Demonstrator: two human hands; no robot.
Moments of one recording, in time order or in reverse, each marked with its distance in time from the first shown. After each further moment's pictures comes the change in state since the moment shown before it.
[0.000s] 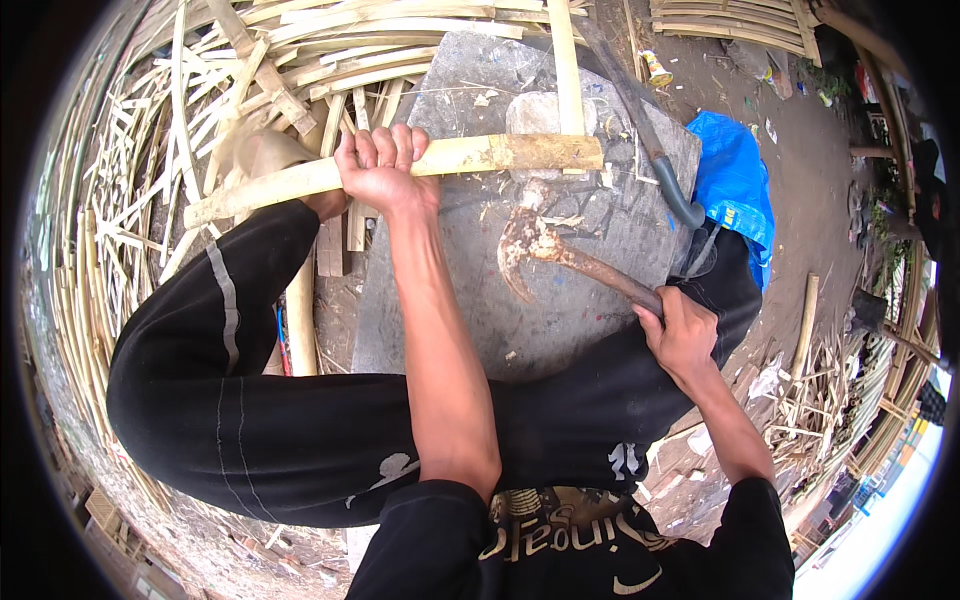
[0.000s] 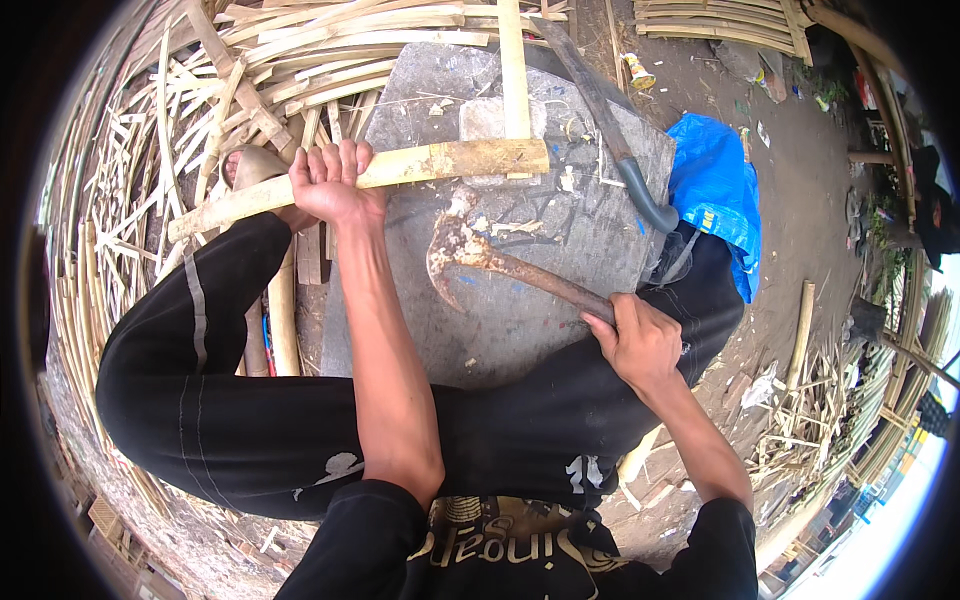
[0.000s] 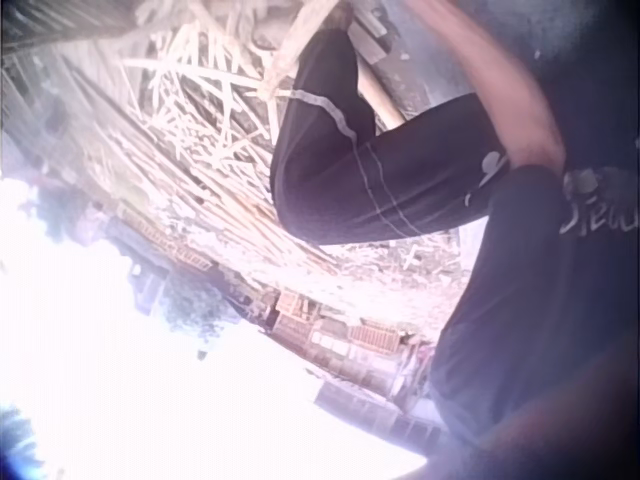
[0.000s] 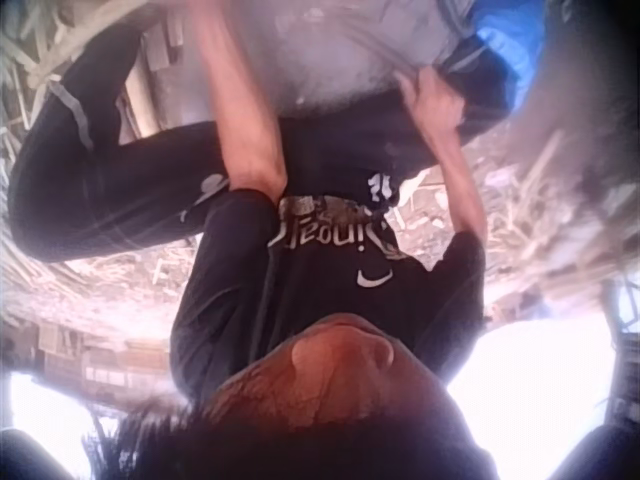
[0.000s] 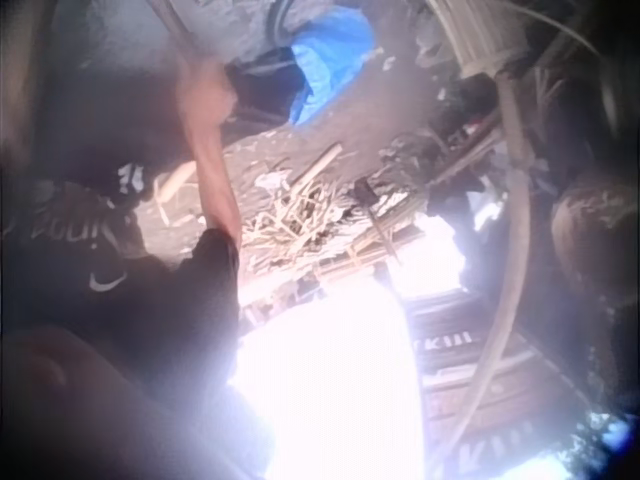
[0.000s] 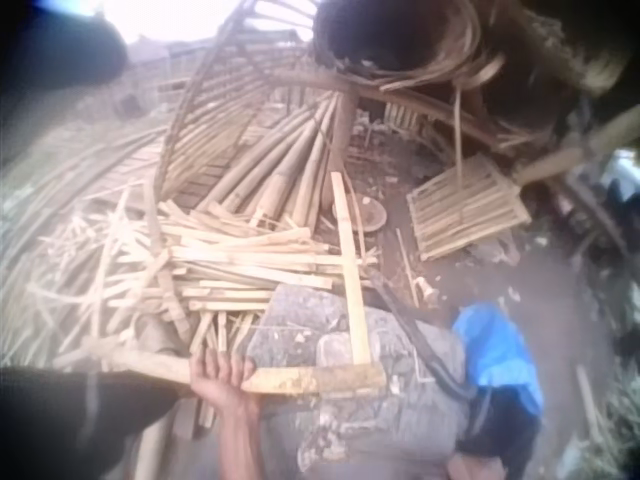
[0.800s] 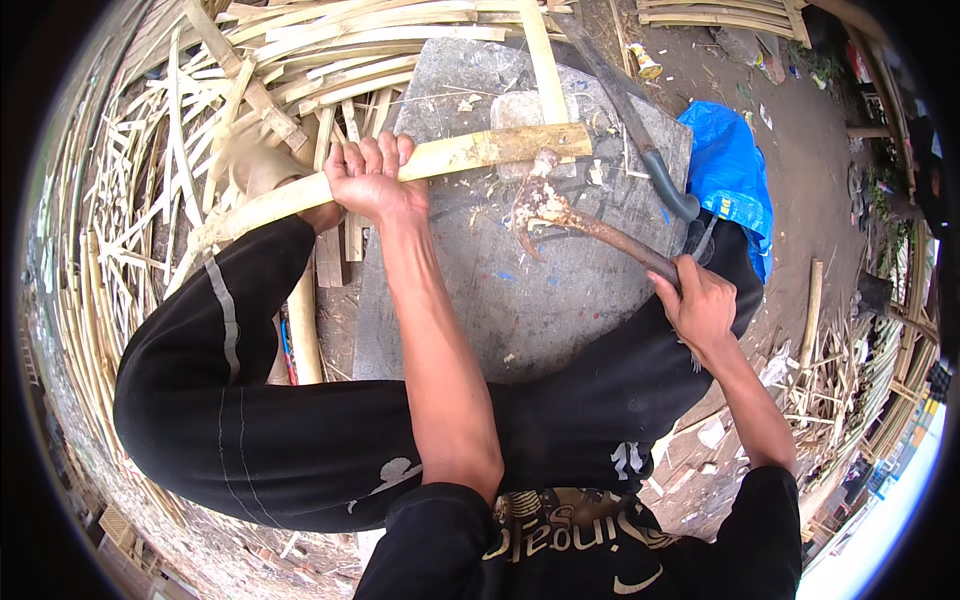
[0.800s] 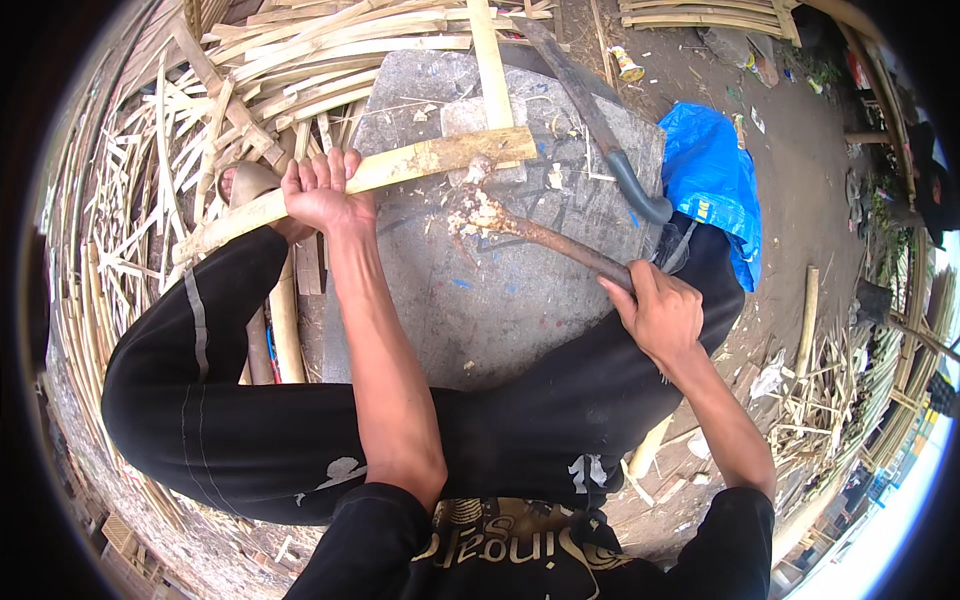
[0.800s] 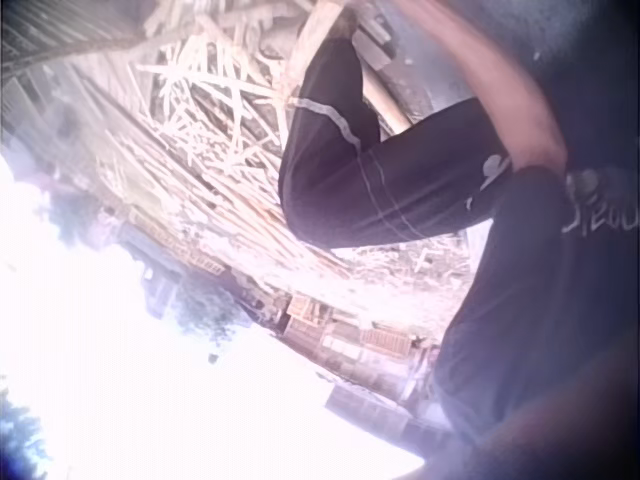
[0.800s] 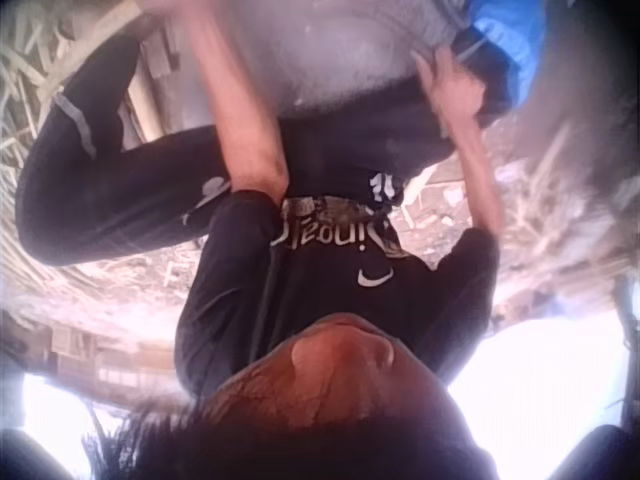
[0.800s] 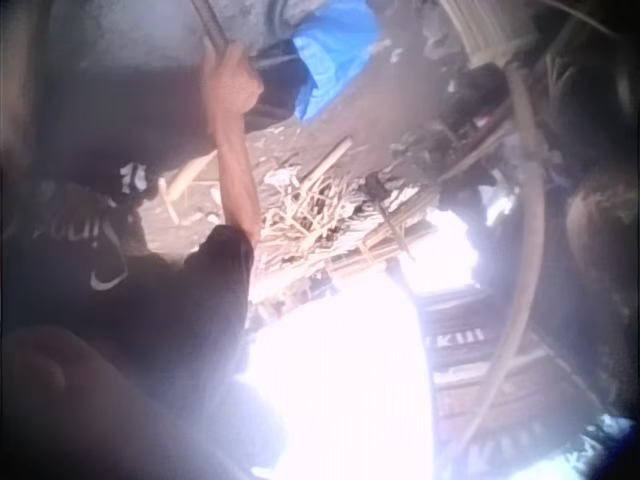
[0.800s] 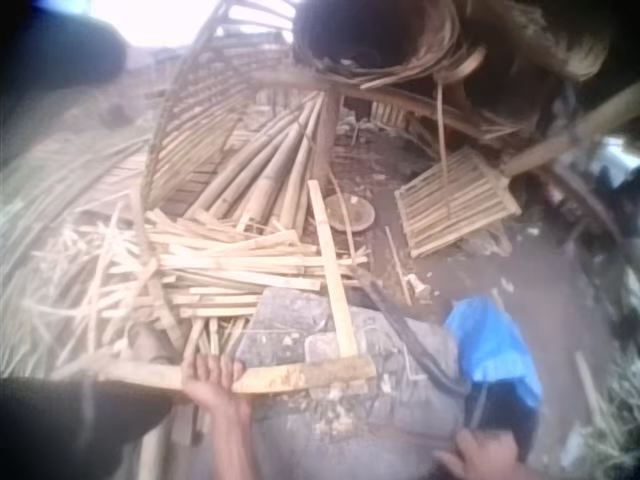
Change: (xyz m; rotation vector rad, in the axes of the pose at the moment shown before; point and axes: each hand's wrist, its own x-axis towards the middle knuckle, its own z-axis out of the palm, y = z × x) left_hand 0.001 -0.005 0.011 0.049 0.115 0.014; right_hand 0.015 0.030 -0.011 -0.117 -0.025 0.024
